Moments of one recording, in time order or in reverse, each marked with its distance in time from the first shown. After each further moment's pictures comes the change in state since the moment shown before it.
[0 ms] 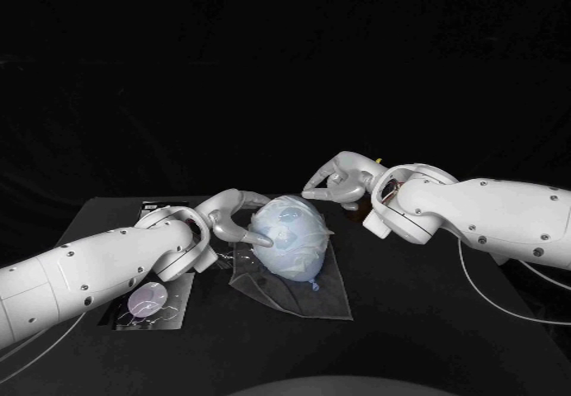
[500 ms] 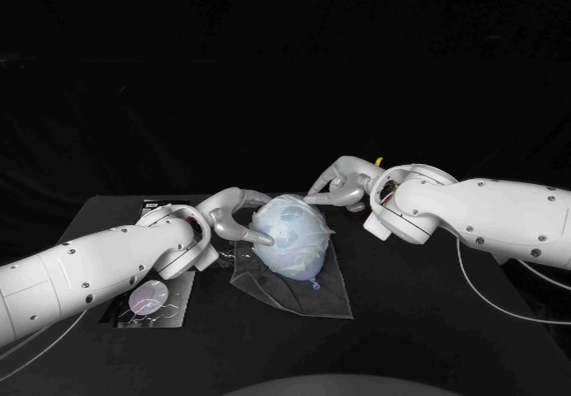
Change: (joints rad) left arm 0.000 -0.002 0.000 0.003 0.001 0.000 -0.001; left_hand 0.000 0.000 0.000 0.000 0.000 0.000 0.000 0.000 0.000 0.000 0.000 0.000 0.000 0.000 0.000 0.000 -0.001 0.011 0.000 0.000 0.000 0.000; right arm -0.001 0.014 -0.001 0.005 -0.033 0.017 -0.107; right_hand -0.014 -0.014 0.007 -0.007 -0.024 -0.005 0.005 0.000 0.011 0.002 0.006 0.053 0.000 -0.002 0.006 0.004 0.000 -0.015 0.020 0.011 0.109 0.123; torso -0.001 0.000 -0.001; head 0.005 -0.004
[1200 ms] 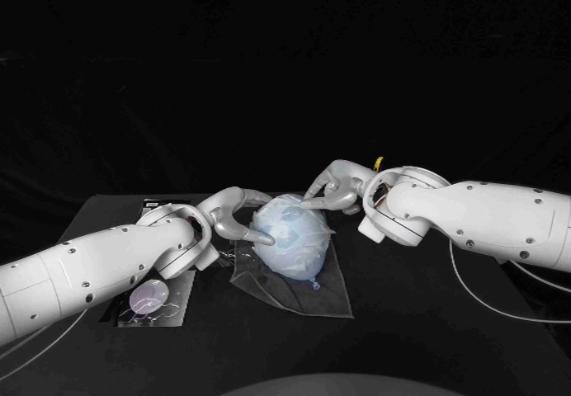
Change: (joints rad) left arm 0.000 -0.001 0.000 0.004 0.001 0.000 0.000; left_hand 0.000 0.000 0.000 0.000 0.000 0.000 0.000 0.000 -0.001 0.000 0.000 0.000 0.000 0.000 0.000 0.000 0.000 -0.002 0.000 0.000 0.000 0.000; right arm -0.011 0.031 -0.001 -0.016 -0.027 0.009 -0.019; right_hand 0.000 0.000 0.015 -0.015 -0.016 0.000 0.000 0.000 0.008 -0.004 0.003 0.034 0.000 -0.002 0.005 -0.002 0.000 -0.007 0.000 0.000 0.023 0.023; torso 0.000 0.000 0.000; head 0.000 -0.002
